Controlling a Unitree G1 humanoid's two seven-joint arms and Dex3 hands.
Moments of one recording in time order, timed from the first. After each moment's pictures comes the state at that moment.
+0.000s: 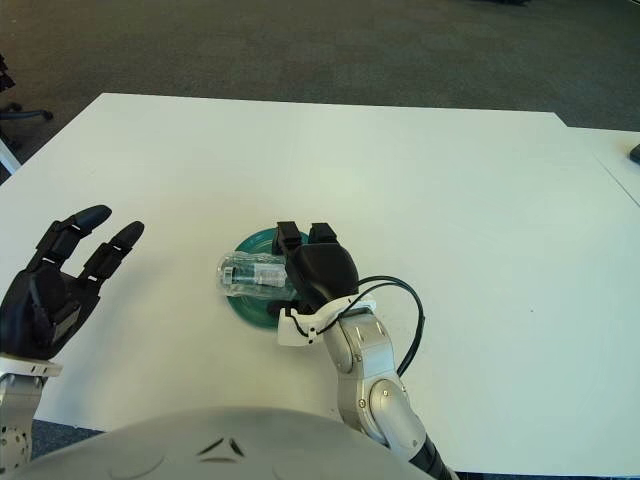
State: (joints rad) left arm 0.56 0.17 0.36 -0.58 -0.66 0.06 -0.42; right arm 0.20 -0.12 0.55 -0.56 -1.28 0.23 0.37
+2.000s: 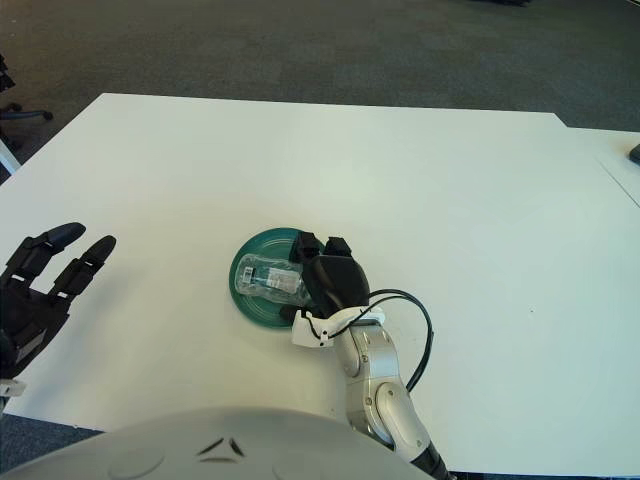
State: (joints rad) left arm 0.59 0.24 0.47 -0.43 -0.72 -0.02 -0.61; right arm 0.26 -0.16 0.50 -0.45 -1.19 0.23 0.23
